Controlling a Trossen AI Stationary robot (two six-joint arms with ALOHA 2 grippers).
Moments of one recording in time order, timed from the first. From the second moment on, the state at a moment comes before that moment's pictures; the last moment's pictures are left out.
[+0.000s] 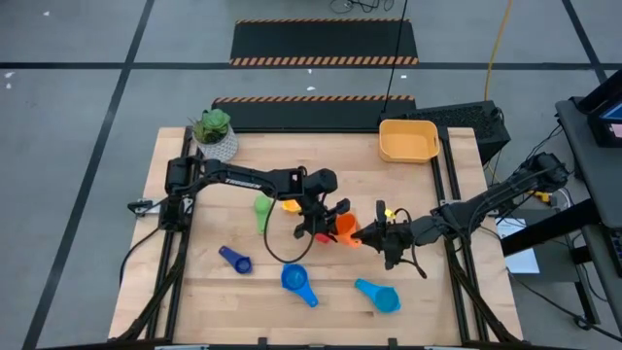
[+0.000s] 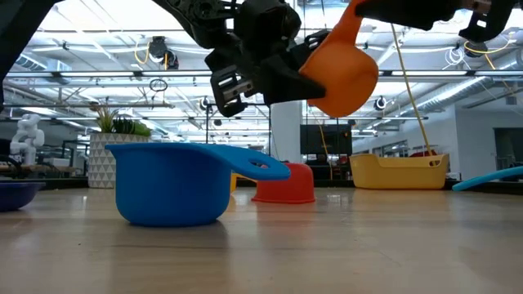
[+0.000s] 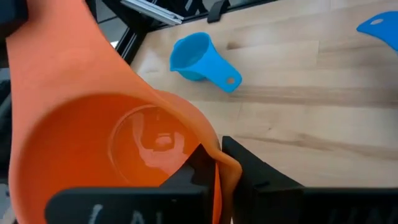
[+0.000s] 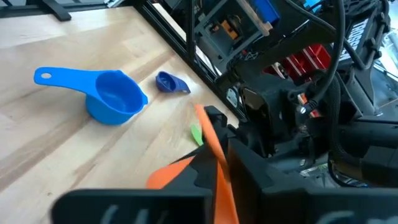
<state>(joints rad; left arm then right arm) 0.09 2.00 1.41 -0.16 0.77 1.24 0.44 1.09 0.55 0.27 0.36 -0.65</state>
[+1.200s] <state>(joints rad) 0.21 1.81 1.41 -0.28 -0.11 0.45 0.26 1.09 0.56 0.11 1.13 -0.46</state>
